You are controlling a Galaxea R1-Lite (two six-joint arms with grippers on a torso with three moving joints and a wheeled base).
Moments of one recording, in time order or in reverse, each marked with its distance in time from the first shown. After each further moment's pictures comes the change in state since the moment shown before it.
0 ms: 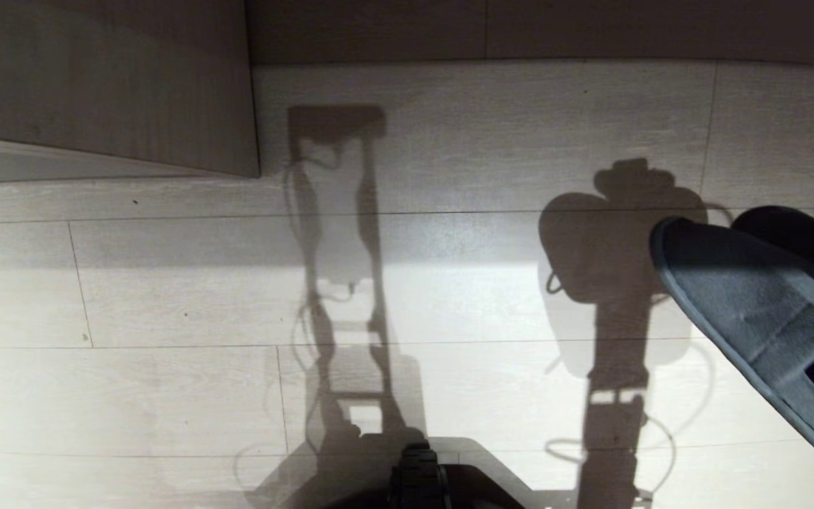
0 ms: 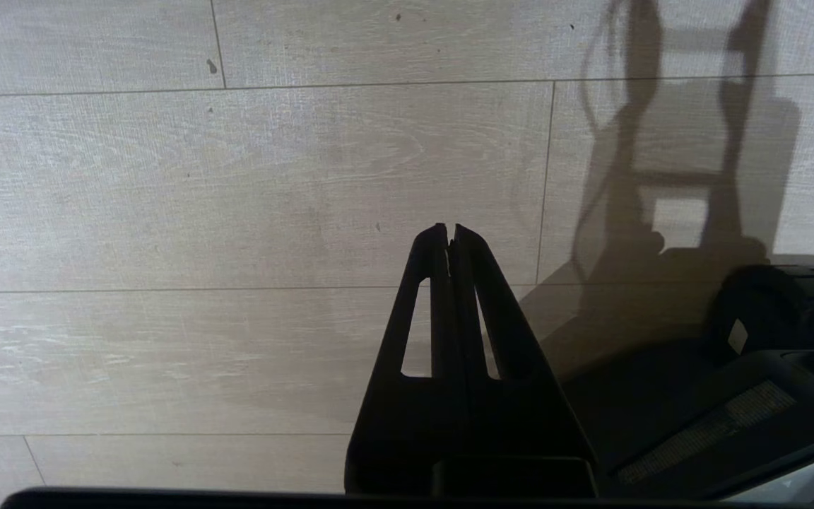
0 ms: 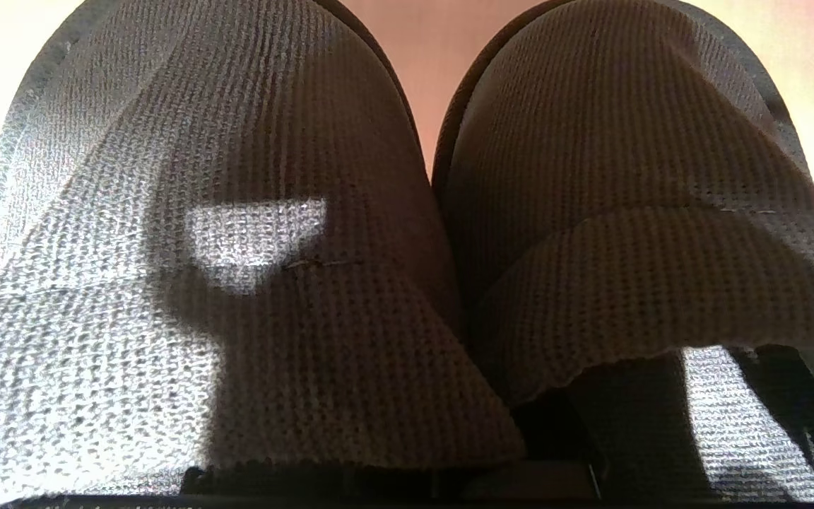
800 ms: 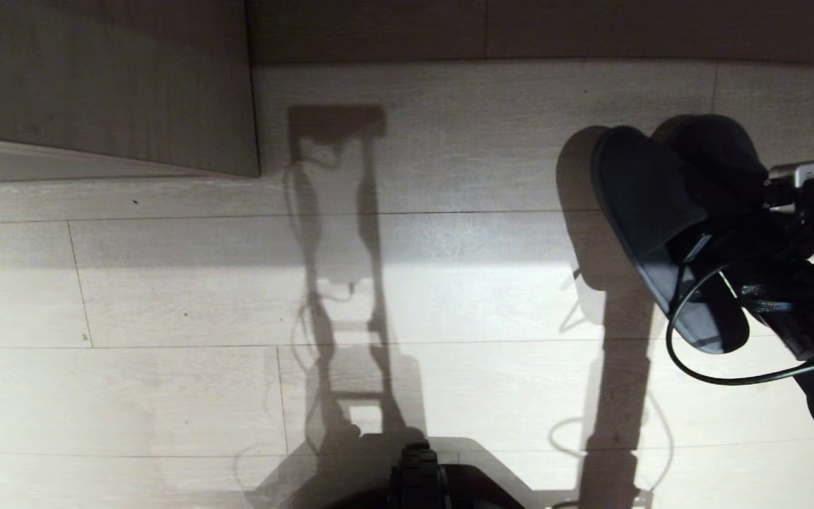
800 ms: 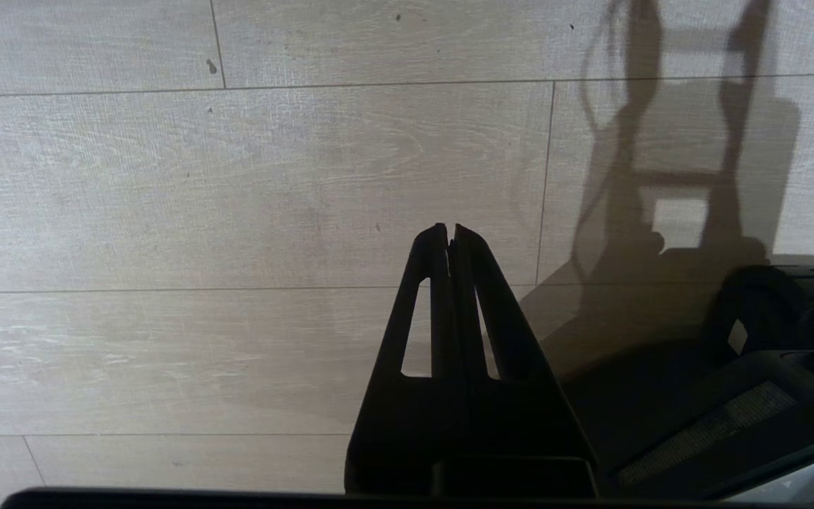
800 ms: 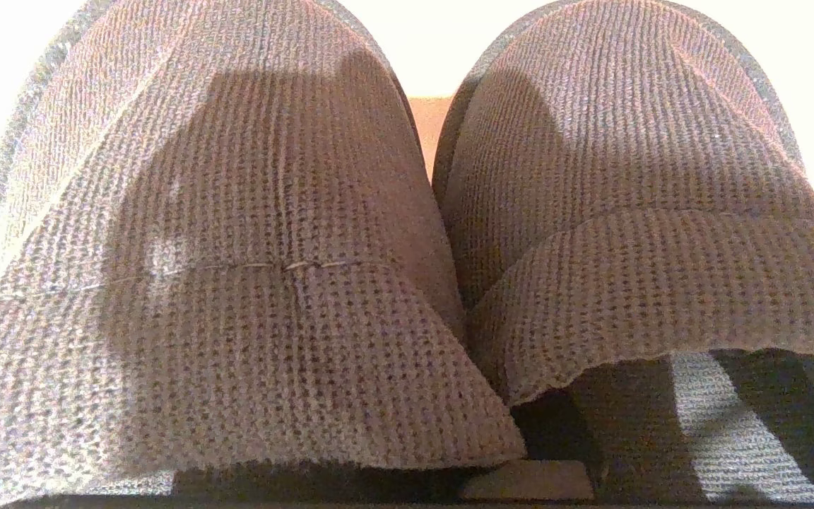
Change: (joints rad) left arm 0.000 0.000 0.000 0.000 0.000 0.000; right arm -0.015 0.731 -0.141 -0.966 0.000 -0.031
